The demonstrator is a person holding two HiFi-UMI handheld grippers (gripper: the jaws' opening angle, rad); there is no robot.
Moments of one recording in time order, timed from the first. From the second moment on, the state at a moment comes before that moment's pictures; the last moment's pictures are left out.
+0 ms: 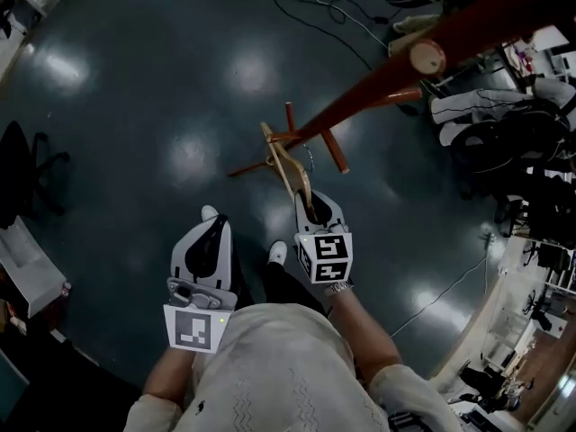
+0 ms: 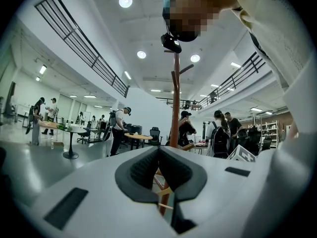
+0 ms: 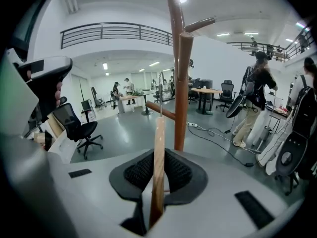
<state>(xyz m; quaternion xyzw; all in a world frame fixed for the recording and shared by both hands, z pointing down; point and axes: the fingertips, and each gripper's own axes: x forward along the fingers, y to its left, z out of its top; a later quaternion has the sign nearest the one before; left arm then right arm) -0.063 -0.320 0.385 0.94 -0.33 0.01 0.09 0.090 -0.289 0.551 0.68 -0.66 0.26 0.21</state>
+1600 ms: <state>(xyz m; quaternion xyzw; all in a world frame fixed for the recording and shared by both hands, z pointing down) -0.101 -0.352 0.434 0.93 -0.35 0.07 0.07 0.100 -0.358 0.659 0.70 -0.65 0.26 0.16</state>
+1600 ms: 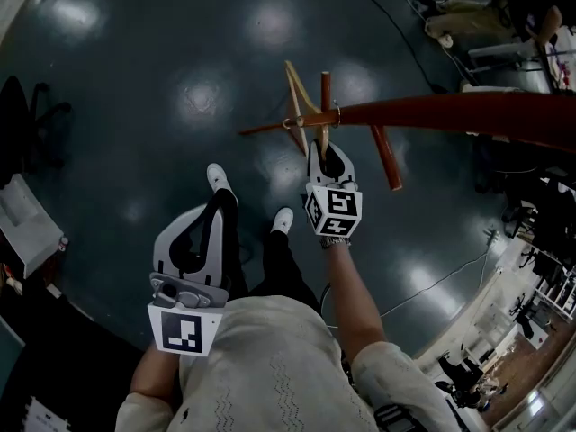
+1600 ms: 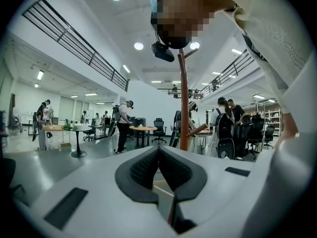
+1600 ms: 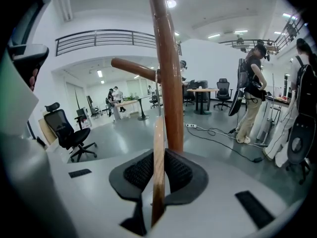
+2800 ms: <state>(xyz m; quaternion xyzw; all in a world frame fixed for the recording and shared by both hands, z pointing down) -0.076 -0.315 0.429 0.94 -0.33 0.07 0.07 0.114 -0.325 0.655 0.70 -0.64 0.27 0.16</state>
